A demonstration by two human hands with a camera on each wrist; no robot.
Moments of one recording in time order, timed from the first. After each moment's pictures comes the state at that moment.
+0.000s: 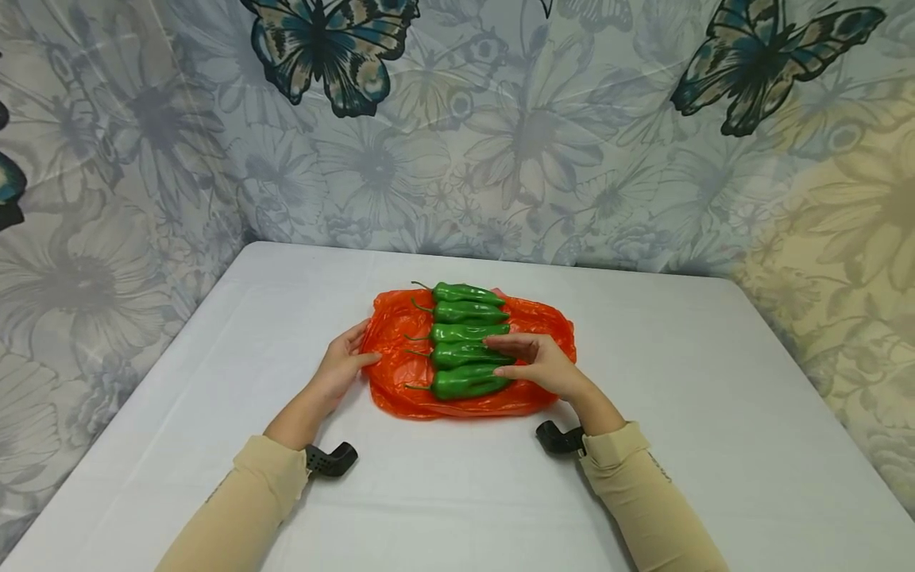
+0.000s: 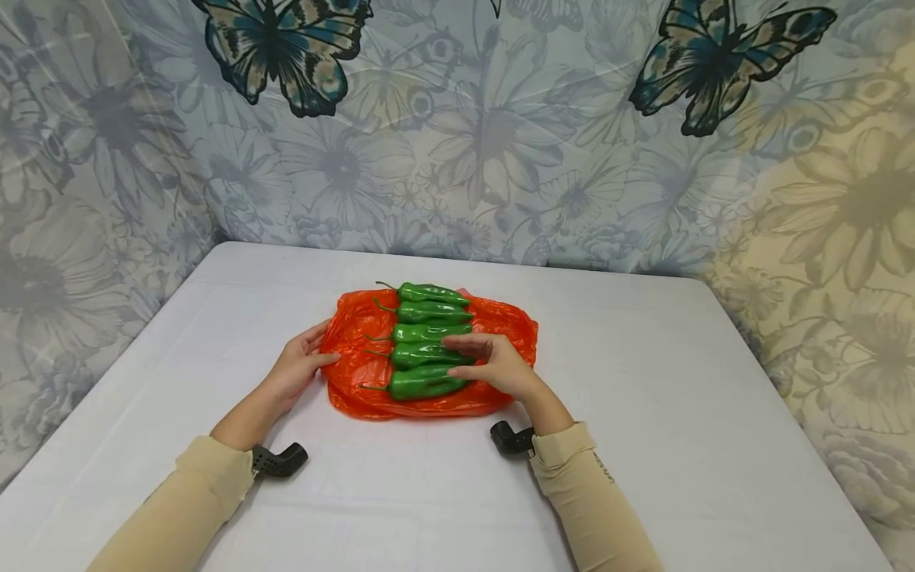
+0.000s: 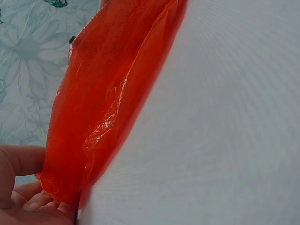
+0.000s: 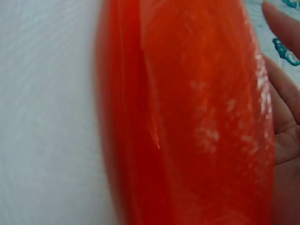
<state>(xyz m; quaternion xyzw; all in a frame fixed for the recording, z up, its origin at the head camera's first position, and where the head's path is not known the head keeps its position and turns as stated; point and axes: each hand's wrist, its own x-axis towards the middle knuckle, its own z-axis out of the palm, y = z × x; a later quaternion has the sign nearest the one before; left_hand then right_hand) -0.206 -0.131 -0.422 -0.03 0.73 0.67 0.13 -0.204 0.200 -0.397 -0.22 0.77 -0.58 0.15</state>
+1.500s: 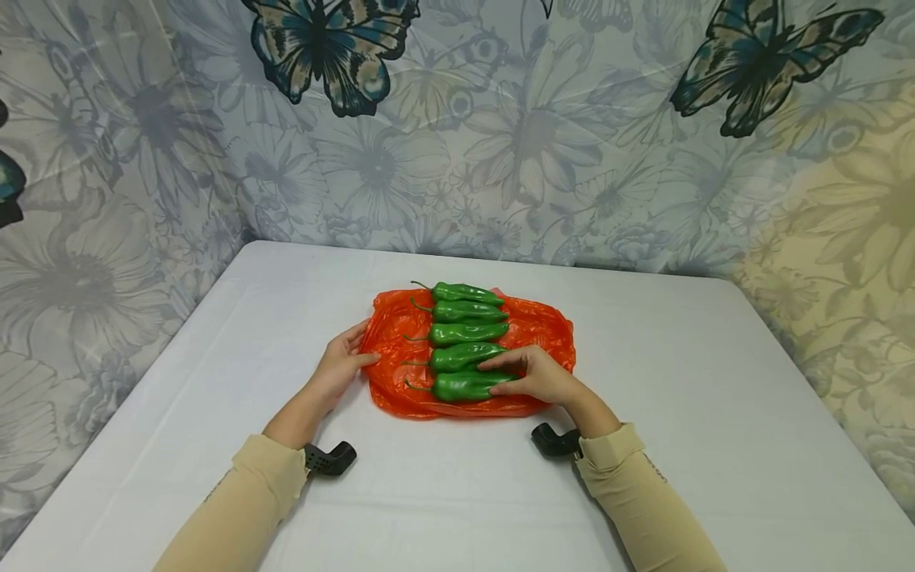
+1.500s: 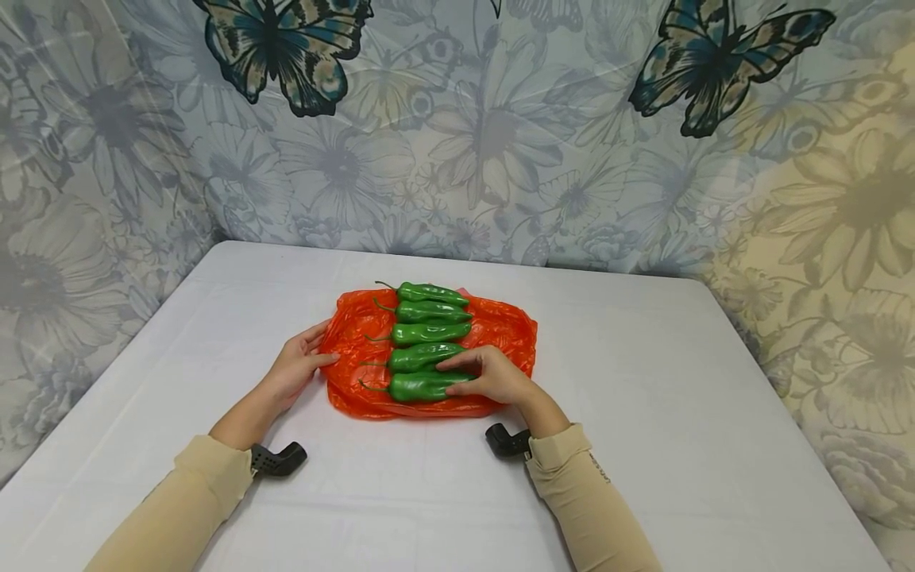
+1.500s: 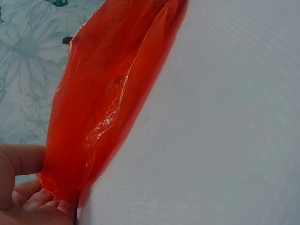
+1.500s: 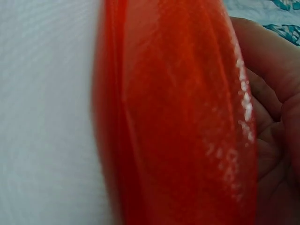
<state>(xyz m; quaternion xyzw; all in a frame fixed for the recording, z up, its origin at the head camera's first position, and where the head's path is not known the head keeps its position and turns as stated) -0.206 -0.132 -0.423 -0.02 0.73 0.67 0.12 -0.201 0.198 -0.404 -0.28 0.83 -0.46 0.16</state>
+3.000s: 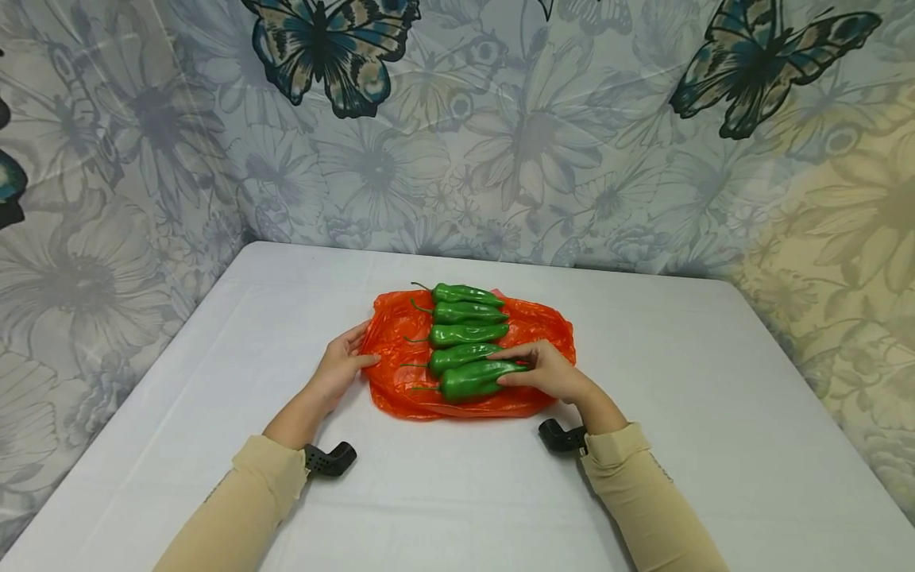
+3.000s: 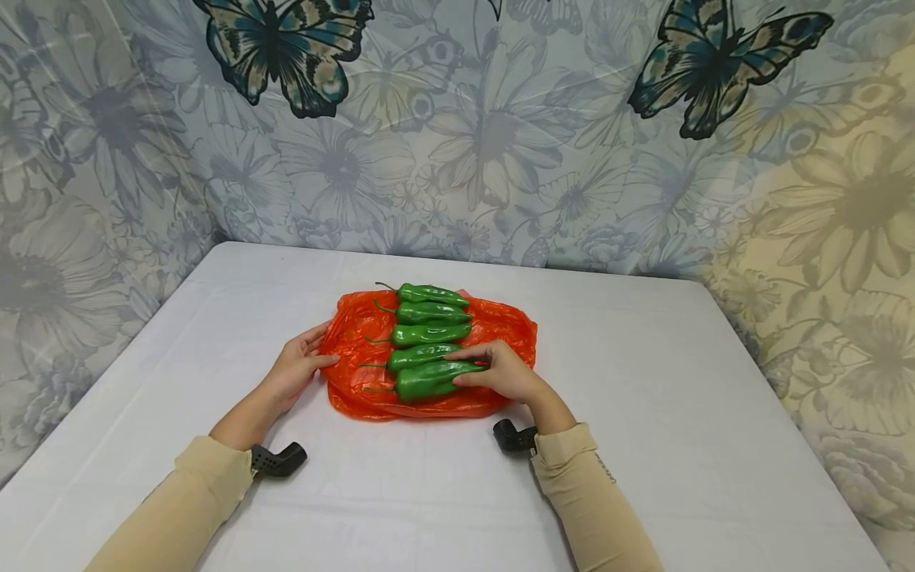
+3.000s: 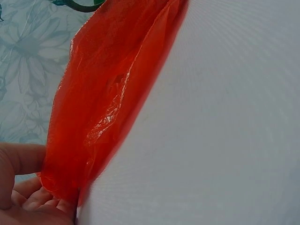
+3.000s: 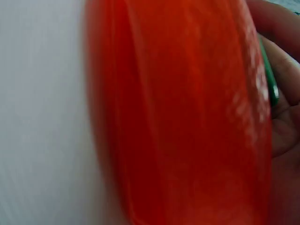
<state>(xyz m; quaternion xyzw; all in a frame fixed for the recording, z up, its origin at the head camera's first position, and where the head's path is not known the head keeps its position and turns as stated) -0.206 -0.132 -0.424 -0.01 0.73 0.67 0.12 -0.202 0.206 -0.396 -0.21 0.82 -0.50 0.17</state>
